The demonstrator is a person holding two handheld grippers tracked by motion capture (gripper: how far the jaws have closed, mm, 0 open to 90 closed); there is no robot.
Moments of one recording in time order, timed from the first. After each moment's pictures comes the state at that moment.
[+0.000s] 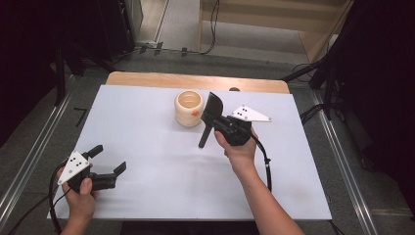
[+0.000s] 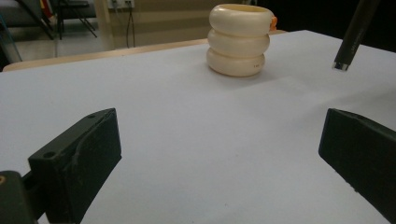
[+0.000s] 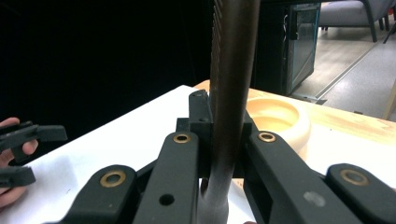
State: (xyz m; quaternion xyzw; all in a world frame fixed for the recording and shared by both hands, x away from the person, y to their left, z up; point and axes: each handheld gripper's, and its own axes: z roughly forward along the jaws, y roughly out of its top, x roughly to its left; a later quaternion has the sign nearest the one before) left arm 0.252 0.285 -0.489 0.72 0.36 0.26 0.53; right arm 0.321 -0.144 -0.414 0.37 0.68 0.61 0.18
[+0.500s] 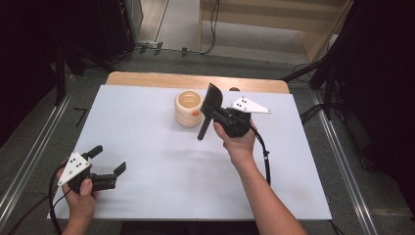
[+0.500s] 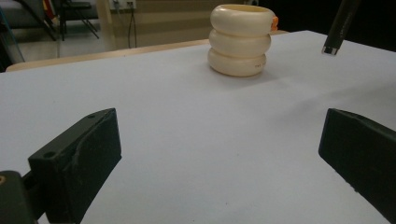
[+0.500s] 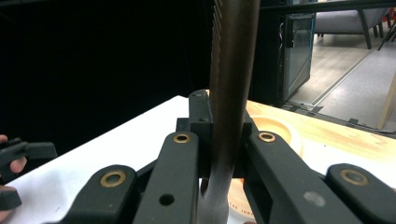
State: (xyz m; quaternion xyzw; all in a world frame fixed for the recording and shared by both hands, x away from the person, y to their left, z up) left arm 0.251 0.285 -0.490 0.72 0.37 0.26 0.53; right arm 0.338 -0.144 -0.401 0.37 0.67 0.61 0.18
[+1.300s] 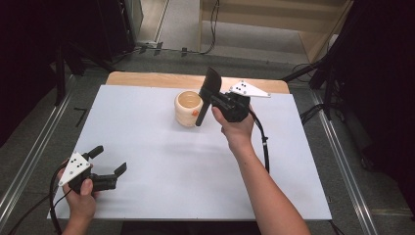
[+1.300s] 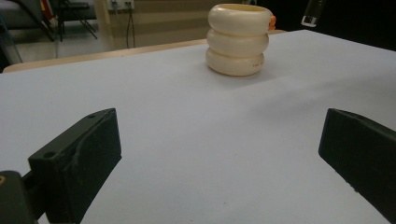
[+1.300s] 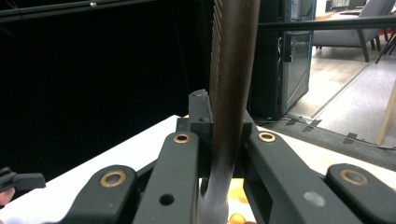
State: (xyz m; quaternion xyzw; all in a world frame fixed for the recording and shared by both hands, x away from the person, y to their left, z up) left arm 0.251 0.285 -0.490 0.72 0.36 0.26 0.54; right arm 0.364 -0.139 -0.374 0.36 0.66 0.62 0.19
